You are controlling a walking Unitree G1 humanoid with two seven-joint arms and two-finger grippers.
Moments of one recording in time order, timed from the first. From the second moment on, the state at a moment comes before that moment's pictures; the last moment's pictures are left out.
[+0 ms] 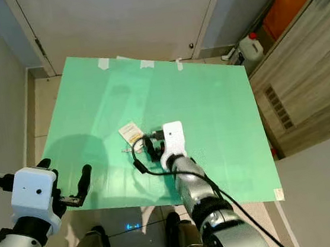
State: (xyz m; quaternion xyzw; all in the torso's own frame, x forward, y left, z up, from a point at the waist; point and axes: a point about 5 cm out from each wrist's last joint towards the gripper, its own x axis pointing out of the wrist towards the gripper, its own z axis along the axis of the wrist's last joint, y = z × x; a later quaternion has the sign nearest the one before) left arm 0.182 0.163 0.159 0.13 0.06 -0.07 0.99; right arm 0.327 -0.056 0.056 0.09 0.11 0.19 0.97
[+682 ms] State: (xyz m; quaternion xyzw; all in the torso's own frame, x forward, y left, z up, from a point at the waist) left arm 0.182 0.163 0.159 0.13 0.05 -0.07 0.99; right arm 0.321 -0.058 0.045 0.11 0.15 0.19 0.96
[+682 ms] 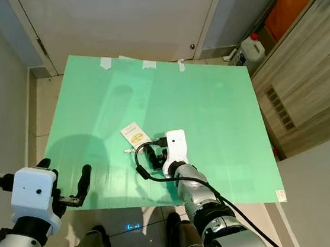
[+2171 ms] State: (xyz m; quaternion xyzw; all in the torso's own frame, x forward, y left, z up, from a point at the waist) left arm 0.181 0.163 0.158 0.14 0.06 -0.07 0.99; right arm 0.319 -0.068 0.040 0.05 0.15 0.20 0.97
